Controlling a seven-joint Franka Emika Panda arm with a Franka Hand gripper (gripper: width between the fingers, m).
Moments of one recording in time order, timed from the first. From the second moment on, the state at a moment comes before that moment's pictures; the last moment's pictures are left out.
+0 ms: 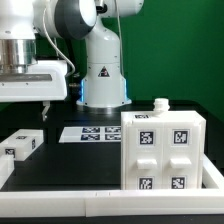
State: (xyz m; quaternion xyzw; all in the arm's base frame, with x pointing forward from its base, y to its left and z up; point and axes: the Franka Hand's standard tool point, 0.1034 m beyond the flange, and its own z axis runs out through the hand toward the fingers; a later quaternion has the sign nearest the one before) arm 0.418 -0.199 0.071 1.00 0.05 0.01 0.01
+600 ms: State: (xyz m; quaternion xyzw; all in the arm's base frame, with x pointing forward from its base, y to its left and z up) arm 0.399 -0.205 0.042 1.00 0.00 -0.02 0.00
